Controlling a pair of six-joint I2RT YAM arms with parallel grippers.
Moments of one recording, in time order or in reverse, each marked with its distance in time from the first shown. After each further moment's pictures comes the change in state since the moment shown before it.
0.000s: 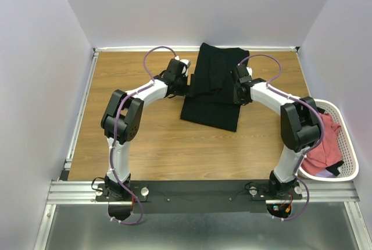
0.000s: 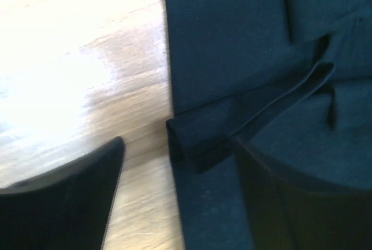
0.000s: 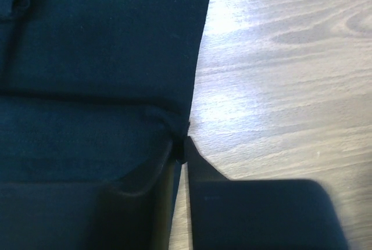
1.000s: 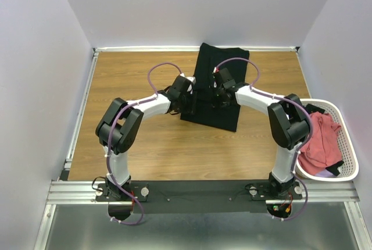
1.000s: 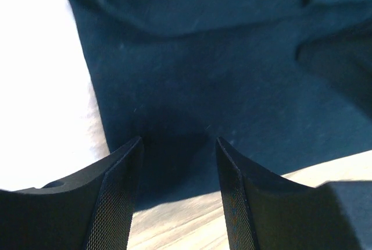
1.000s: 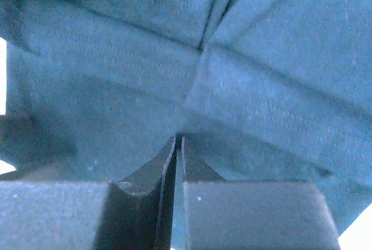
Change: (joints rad) left arm -0.129 -0.142 -0.250 0.037 0.009 -0.095; right arm 0.159 0.069 0.021 0.150 -0.306 0.029
